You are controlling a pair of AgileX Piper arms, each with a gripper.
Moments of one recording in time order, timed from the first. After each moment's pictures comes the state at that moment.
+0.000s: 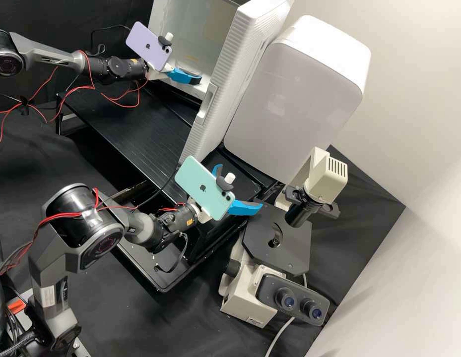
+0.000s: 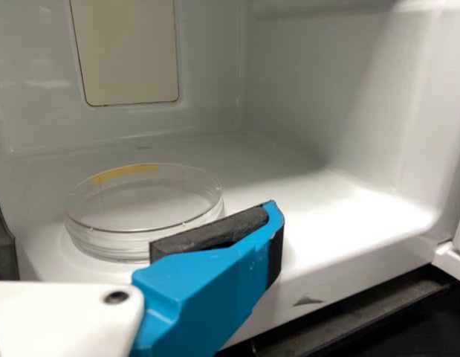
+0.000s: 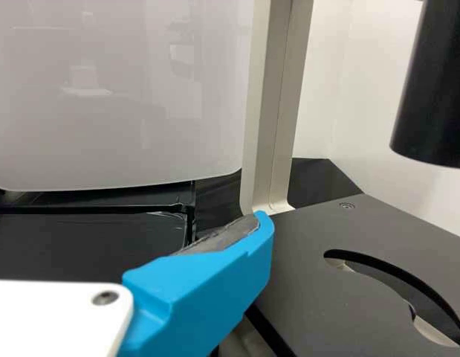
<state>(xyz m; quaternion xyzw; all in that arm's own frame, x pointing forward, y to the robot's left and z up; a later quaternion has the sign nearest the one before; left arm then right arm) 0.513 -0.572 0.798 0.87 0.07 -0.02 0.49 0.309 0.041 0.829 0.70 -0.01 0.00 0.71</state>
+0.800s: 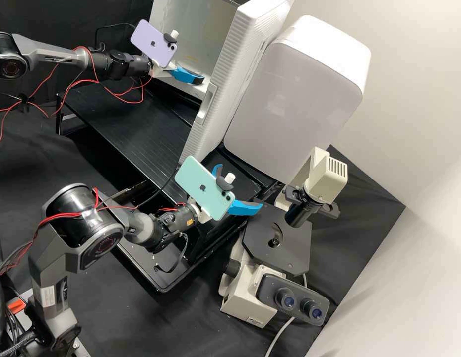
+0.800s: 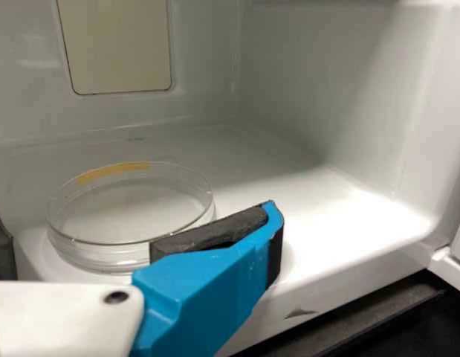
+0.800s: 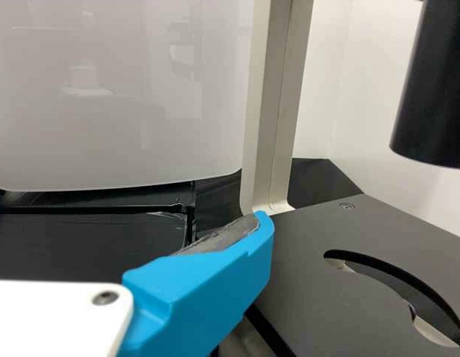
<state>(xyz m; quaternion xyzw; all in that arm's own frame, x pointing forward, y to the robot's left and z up) 0.523 -0.583 0.802 0.87 0.09 -0.04 0.49 0.309 0.041 0.829 0.70 -0.01 0.00 0.71</state>
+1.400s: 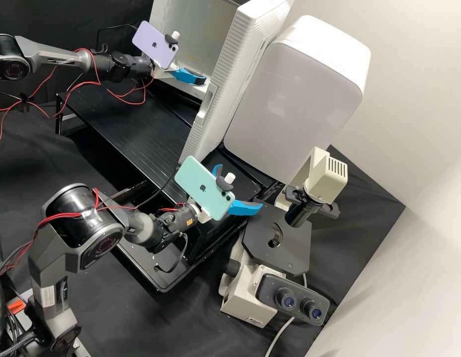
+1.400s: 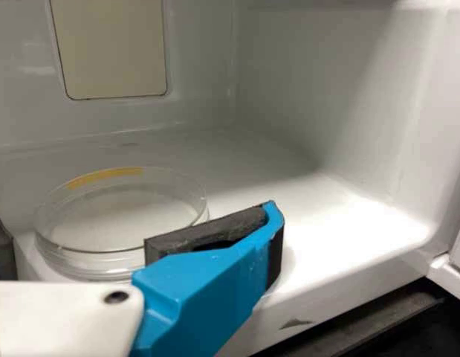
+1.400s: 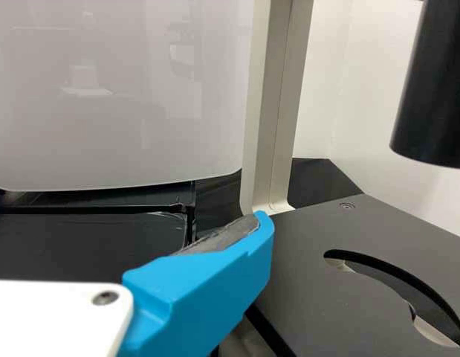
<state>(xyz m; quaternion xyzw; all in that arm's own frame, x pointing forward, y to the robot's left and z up) 0.528 -0.581 0.795 0.87 0.08 -0.04 0.49 0.309 0.041 0.829 0.70 -0.01 0.00 0.71</state>
